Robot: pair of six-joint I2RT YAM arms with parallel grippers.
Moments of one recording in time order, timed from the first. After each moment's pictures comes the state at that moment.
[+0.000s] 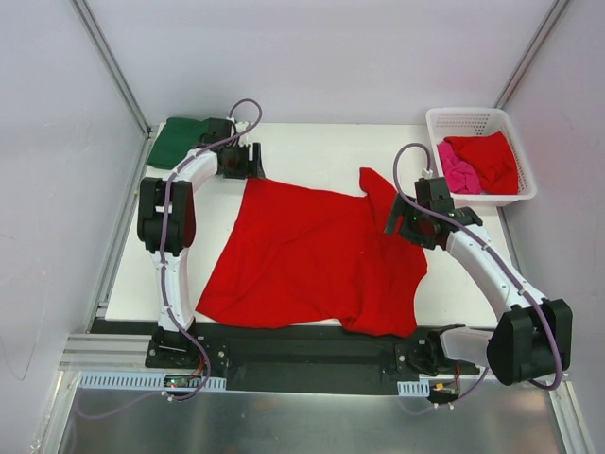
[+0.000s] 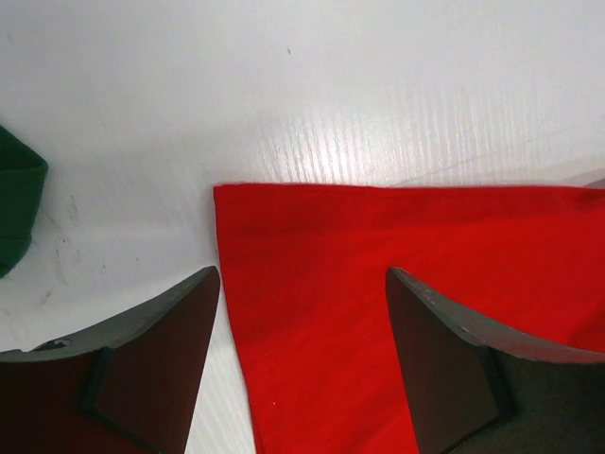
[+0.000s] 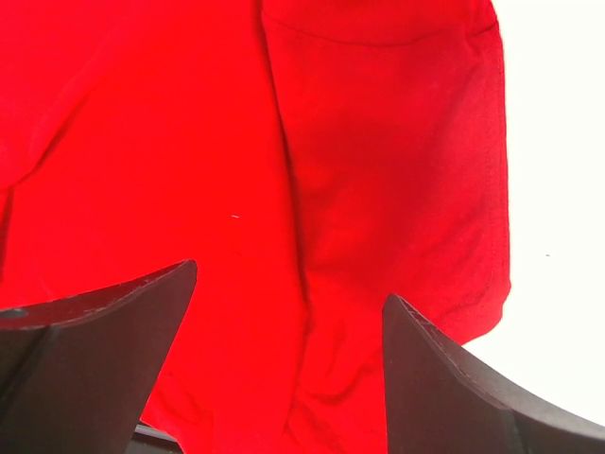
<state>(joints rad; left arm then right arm) -0.13 2.16 1.68 -0.40 0.36 -0.12 0.26 1.24 0.93 -0.67 0.04 0.52</state>
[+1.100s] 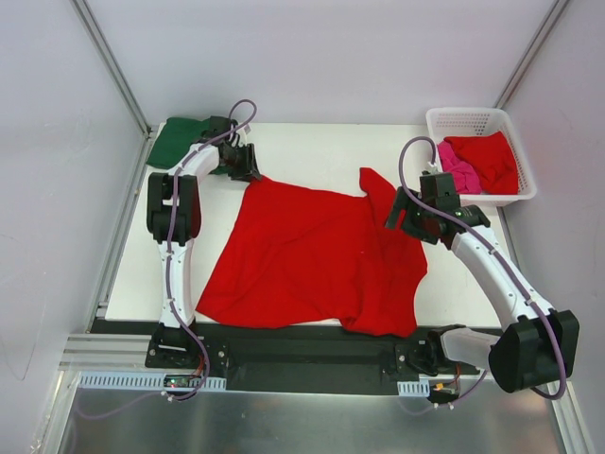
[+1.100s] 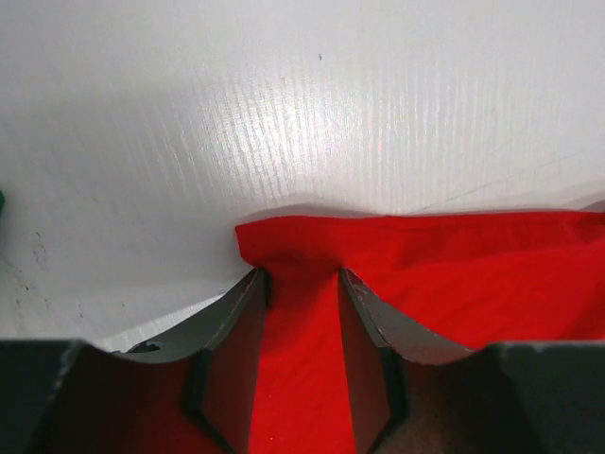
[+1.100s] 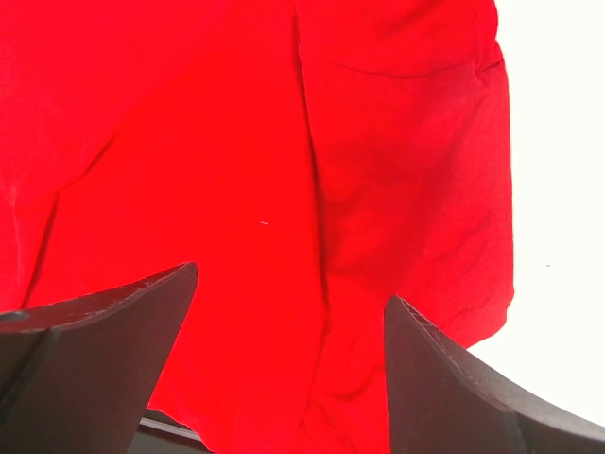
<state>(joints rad) -0.10 2.34 1.89 -0.56 0.45 -0.19 0.26 1.20 0.99 -0.71 0.02 0.51</state>
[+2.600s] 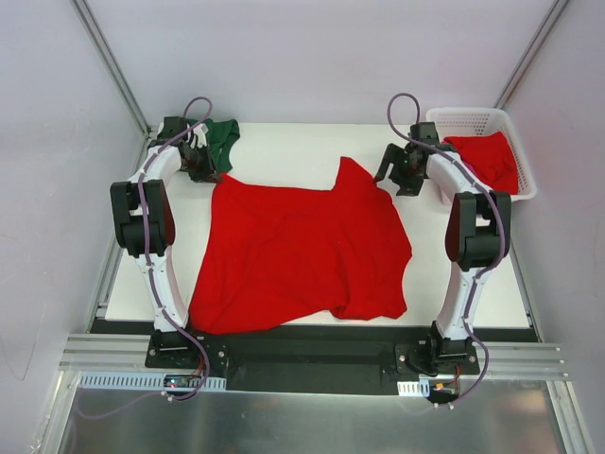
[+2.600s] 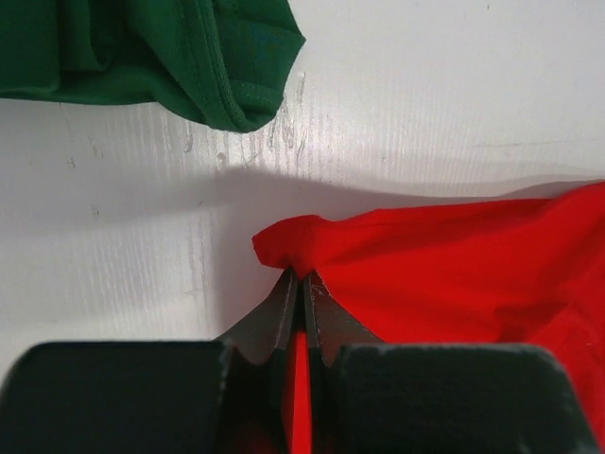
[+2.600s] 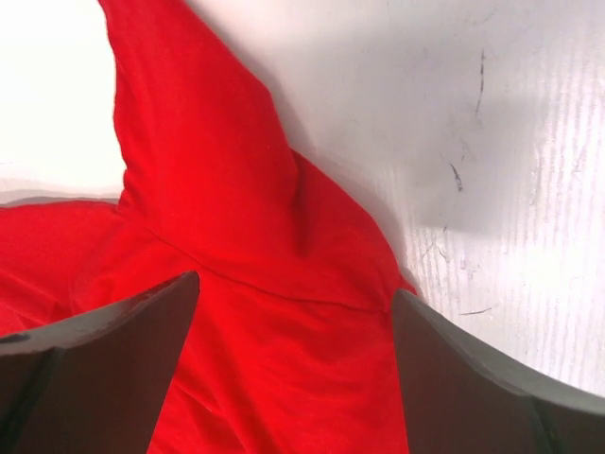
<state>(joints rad) 0.09 2.13 1.70 -0.61 0.43 -0.17 0.11 2.02 1.62 -0.63 -0.18 0.46</state>
